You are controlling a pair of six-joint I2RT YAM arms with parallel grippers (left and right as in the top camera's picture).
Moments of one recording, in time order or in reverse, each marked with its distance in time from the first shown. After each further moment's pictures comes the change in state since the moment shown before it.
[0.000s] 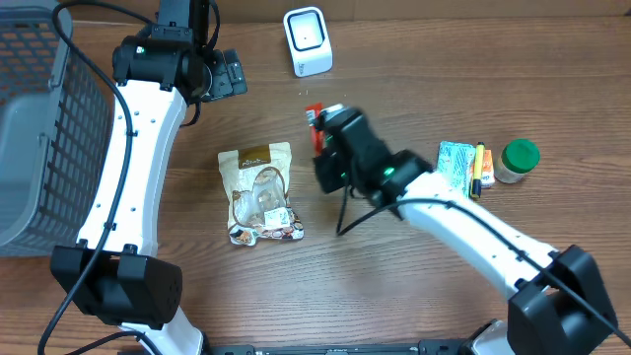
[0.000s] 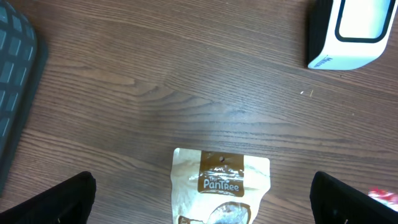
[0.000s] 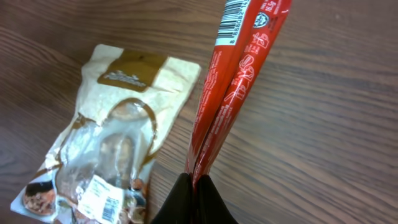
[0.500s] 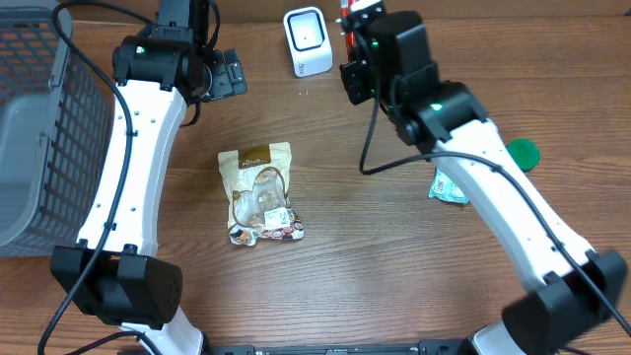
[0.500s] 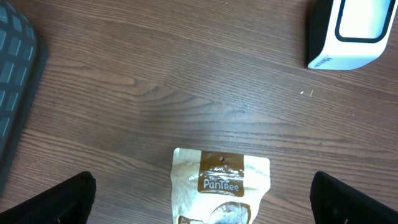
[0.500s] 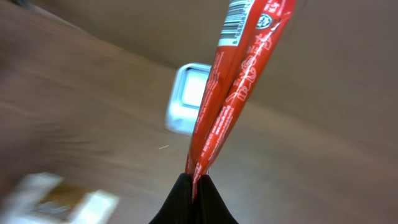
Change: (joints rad) left arm 0.000 0.000 0.000 0.000 0.000 0.000; right arm -0.132 0.074 0.425 0.005 0.208 -0.360
